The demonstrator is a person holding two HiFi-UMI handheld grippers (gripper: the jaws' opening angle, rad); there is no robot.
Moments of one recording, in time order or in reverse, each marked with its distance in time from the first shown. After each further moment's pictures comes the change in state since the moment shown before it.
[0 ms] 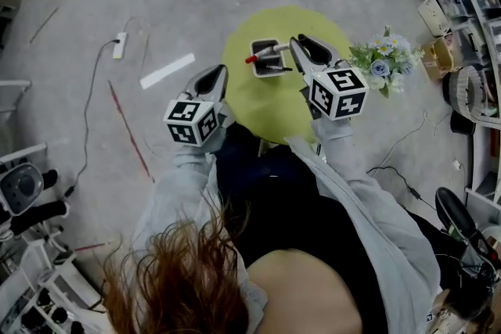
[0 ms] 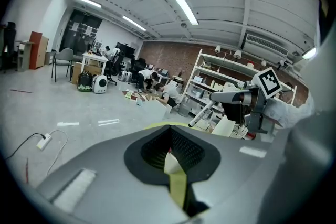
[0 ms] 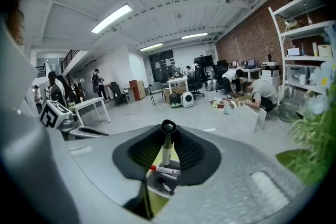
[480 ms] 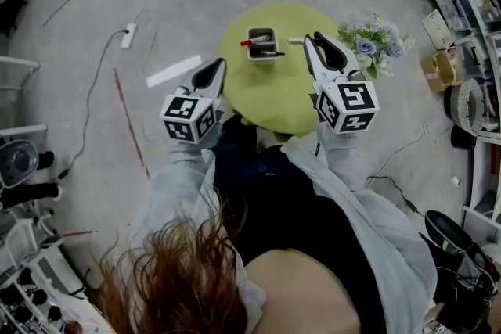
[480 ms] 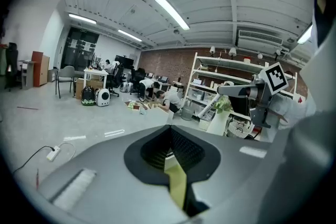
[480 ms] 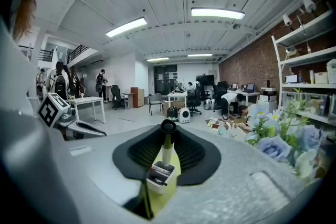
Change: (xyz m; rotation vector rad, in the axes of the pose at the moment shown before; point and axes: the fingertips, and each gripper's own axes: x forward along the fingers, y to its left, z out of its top) left arm -0.047 -0.056 0.006 0.102 -0.076 0.059; right arm -0.096 0.014 0.026 -0.161 -0.162 -0.043
